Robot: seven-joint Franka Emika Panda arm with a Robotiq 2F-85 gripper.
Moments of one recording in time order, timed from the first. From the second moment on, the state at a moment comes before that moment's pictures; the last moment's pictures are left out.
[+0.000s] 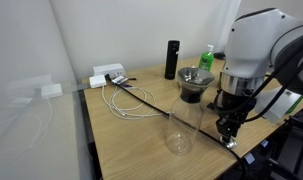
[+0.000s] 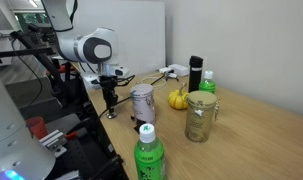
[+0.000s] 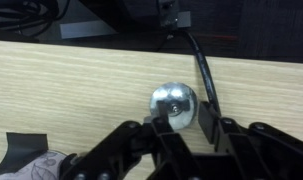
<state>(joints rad) 0.24 0.23 0.17 -2.73 0.03 2.80 0.43</state>
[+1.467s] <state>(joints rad) 0.22 -0.20 0.18 -2.77 0.03 2.53 0.58</state>
